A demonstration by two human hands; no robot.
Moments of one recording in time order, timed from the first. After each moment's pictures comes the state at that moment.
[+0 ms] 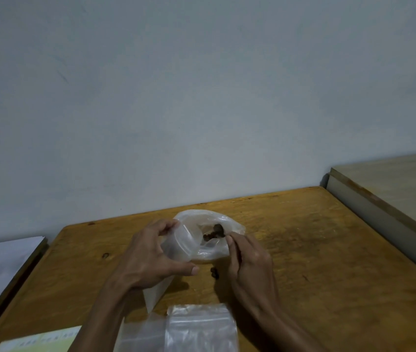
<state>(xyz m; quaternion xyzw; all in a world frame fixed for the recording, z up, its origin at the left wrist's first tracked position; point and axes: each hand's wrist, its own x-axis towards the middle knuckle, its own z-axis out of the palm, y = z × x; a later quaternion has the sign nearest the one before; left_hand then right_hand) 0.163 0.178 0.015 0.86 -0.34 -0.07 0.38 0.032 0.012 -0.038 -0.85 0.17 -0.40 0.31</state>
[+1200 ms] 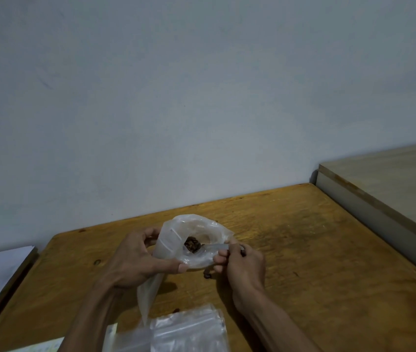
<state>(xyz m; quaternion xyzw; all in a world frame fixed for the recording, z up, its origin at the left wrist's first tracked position) 0.156 0.178 0.030 0.82 -0.29 -0.17 0.46 0.046 0.015 -0.033 -0.47 0.39 -0.26 0.75</state>
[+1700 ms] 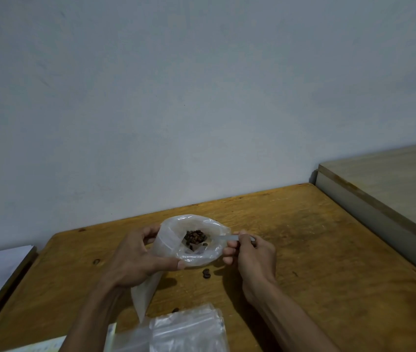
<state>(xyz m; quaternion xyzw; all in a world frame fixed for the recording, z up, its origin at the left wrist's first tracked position) 0.156 0.174 0.026 0.83 -0.29 -0.14 0.46 0.037 -0.003 -0.016 -0.45 0.37 -0.28 0.76</state>
